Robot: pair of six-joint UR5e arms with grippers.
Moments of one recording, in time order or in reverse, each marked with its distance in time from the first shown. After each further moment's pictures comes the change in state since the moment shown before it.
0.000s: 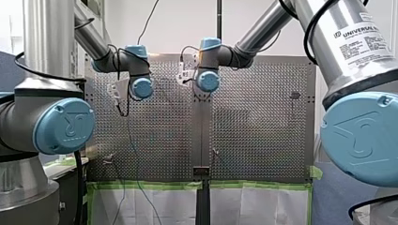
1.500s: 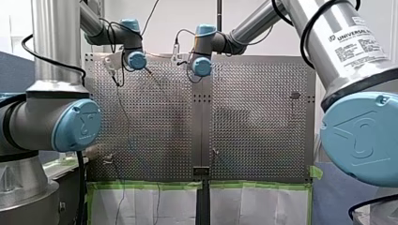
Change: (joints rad) left arm 0.177 0.030 0.298 -0.180 0.080 -0.060; right arm 0.001 0.058 -0.252 0.048 -0.065 -0.004
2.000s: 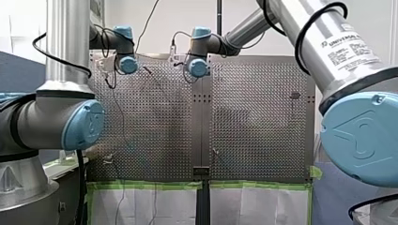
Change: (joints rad) left arm 0.132 -0.087 0.066 -0.013 0.131 -0.016; right arm 0.004 0.085 -0.141 0.049 -0.008 0.001
